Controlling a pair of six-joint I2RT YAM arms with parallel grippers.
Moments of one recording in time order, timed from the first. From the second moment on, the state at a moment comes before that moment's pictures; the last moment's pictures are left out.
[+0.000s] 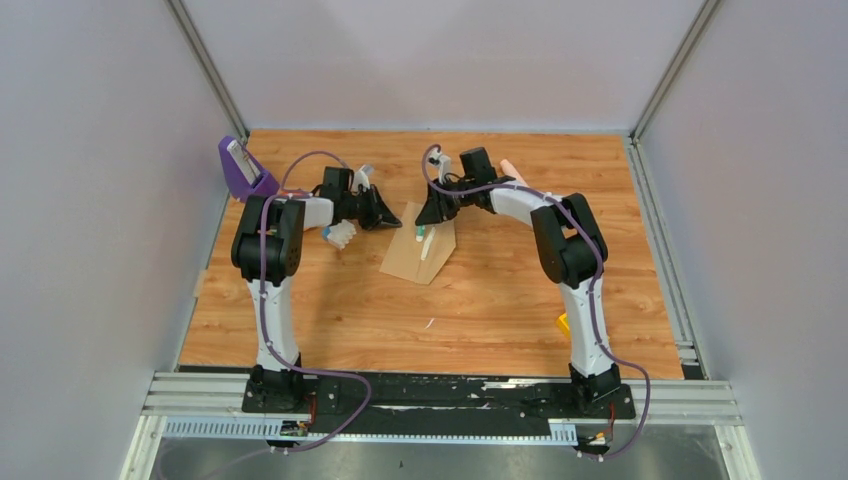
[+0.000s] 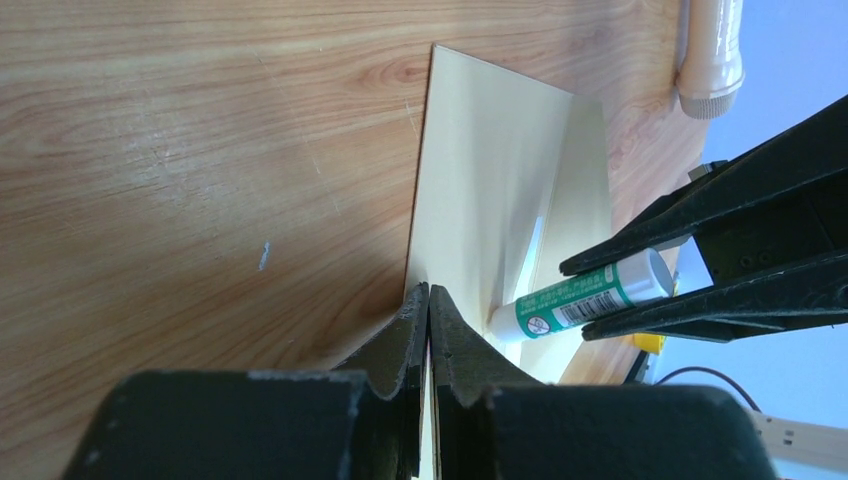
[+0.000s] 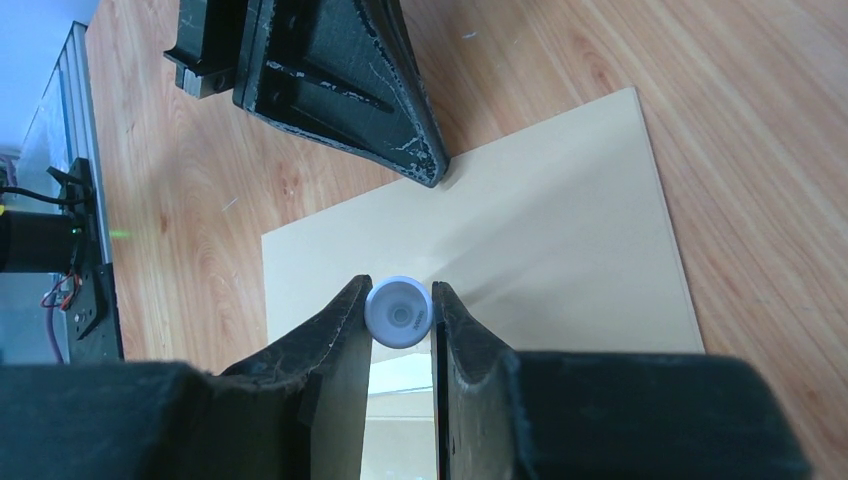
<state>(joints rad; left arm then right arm) -0.18 2.13 1.23 0.06 0.74 -0.57 0.44 2.26 1.62 -0.11 -0.85 0.08</state>
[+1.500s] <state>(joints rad) -0.25 2.06 1.20 0.01 0.67 -0.49 0.41 2.27 1.64 -0.07 -0.85 0.26</state>
